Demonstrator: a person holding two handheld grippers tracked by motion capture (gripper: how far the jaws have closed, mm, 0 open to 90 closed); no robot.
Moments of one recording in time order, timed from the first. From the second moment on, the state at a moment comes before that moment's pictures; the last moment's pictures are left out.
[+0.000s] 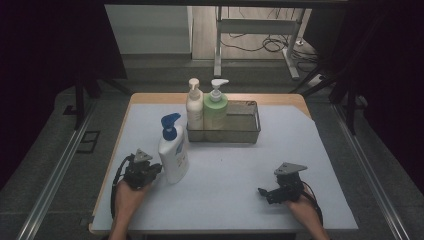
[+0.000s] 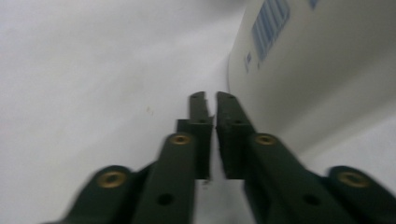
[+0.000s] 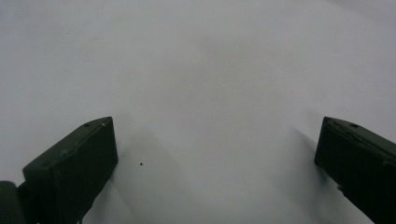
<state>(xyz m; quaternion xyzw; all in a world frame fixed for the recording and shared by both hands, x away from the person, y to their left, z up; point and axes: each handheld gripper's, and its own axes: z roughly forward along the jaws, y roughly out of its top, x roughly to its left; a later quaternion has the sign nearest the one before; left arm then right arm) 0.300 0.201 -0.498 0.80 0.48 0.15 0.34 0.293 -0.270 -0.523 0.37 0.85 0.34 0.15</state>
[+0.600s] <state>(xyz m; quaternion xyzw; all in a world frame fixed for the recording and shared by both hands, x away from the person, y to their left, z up) 0.323 0.195 -0.514 0.78 0.48 0.10 0.38 0.293 -0.270 -0.523 0.36 0.85 0.34 0.15</state>
